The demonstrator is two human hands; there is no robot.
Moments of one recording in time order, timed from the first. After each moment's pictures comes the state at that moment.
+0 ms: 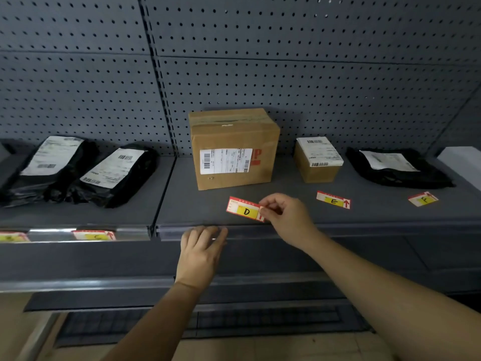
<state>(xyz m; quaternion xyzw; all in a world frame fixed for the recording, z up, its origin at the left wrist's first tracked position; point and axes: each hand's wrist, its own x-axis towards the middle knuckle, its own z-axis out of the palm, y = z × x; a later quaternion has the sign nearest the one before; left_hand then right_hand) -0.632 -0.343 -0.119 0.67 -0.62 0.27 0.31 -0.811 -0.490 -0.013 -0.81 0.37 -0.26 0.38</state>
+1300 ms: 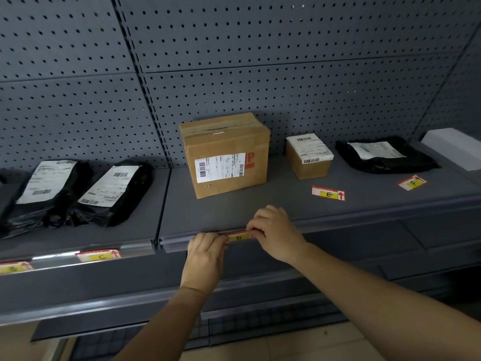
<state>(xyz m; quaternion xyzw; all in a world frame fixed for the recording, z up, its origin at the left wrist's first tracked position) -0.624 -0.344 -0.105 0.68 -0.64 0.15 0.34 -0.798 -0.469 -0.042 -0.94 0.25 -0.21 0.12</state>
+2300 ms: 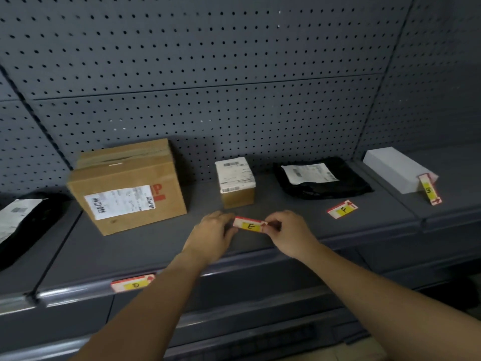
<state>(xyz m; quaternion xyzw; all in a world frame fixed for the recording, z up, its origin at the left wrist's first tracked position) -0.773 -0.553 -0.036 0.69 -0.69 -0.03 0.23 -0.985 -0.636 -0.031 -0.83 0.46 -0.20 0.23</state>
